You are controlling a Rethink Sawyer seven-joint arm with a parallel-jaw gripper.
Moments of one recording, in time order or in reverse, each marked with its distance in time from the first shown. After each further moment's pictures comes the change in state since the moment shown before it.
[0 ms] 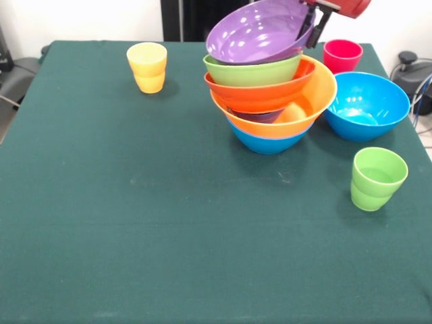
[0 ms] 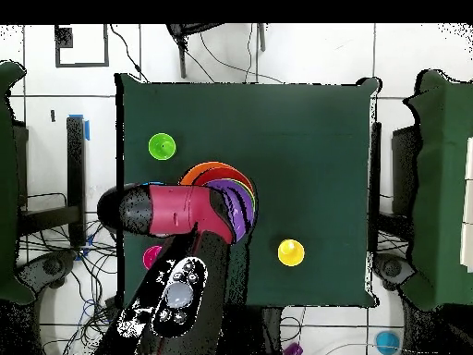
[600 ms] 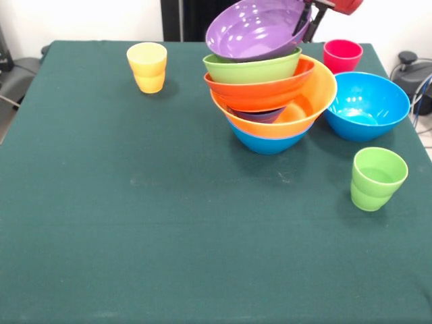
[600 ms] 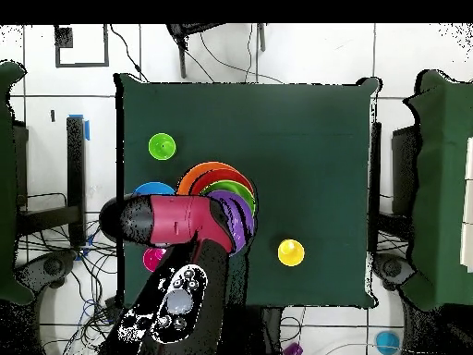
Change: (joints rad) arm 0.008 -0.012 0.001 0.057 -0.003 0.000 0.000
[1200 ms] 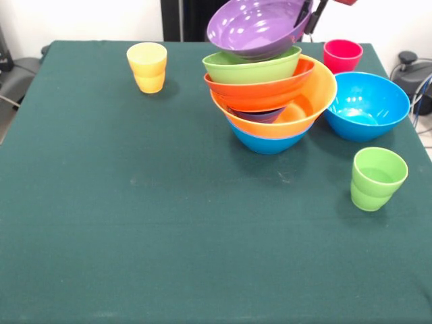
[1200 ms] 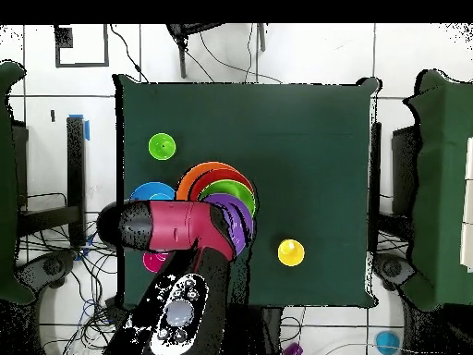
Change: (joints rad) arm 0.000 -0.032 0.003 0.031 0.000 0.000 0.000
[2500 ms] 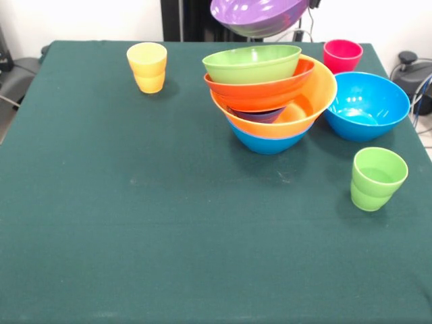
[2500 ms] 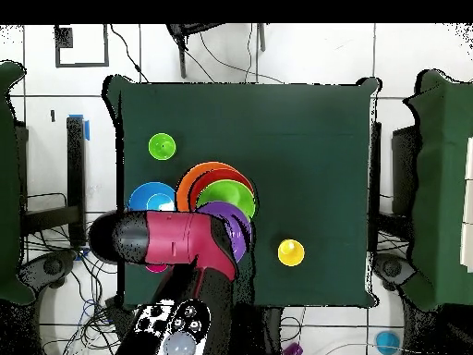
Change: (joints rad) arm 0.000 -0.097 0.002 0.056 0.000 0.042 0.000
